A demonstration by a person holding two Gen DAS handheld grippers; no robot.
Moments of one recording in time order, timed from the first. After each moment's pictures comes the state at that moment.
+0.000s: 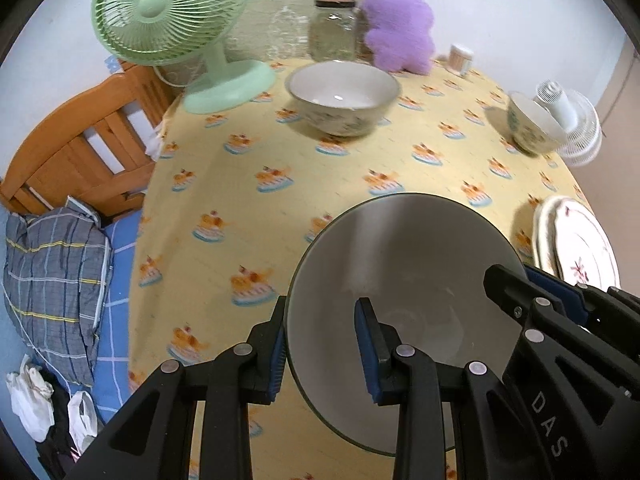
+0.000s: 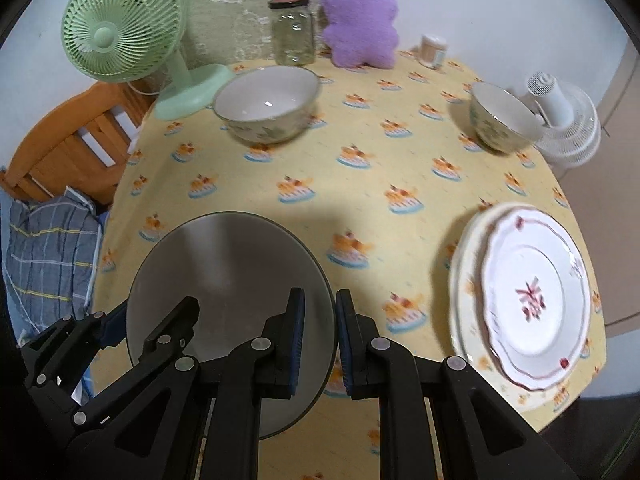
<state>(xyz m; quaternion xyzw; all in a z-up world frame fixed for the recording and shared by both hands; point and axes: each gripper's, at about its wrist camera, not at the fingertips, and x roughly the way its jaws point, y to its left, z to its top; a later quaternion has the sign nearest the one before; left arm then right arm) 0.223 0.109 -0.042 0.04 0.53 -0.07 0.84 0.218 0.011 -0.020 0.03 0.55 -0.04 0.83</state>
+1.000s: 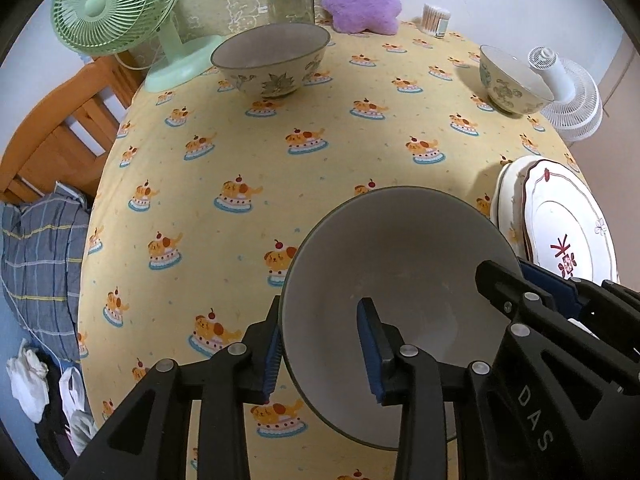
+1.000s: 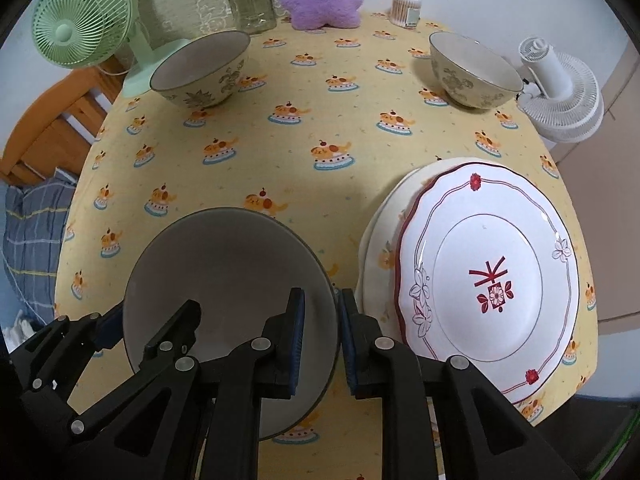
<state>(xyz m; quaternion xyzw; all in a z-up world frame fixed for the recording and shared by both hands) 0.212 0.035 -0.063 0.05 0.57 -0.06 0.82 0.209 -0.067 -0.047 0.03 0.59 -0.03 0.81</state>
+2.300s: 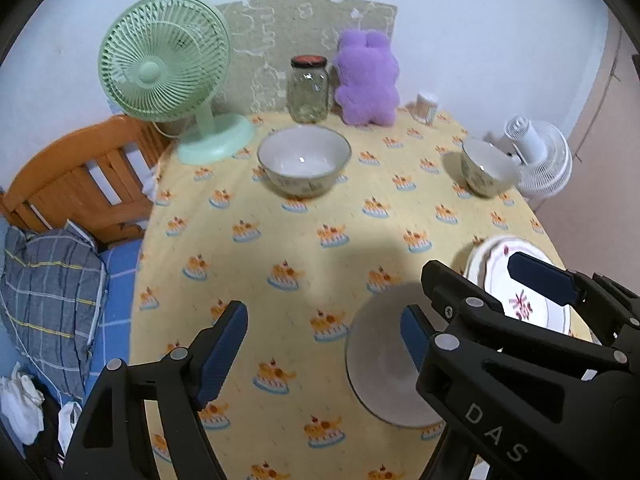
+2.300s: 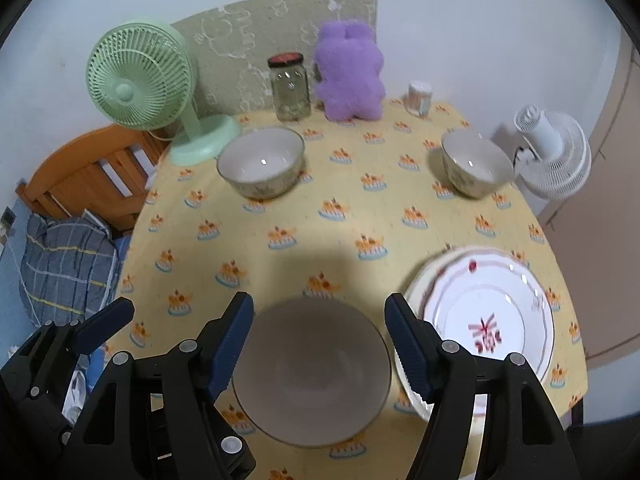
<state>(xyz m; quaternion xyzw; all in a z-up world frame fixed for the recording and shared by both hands) 0.207 0.084 0.025 0.02 0.47 -0.09 0.88 0.205 -0.024 0.040 0.03 0.48 -0.01 0.88</state>
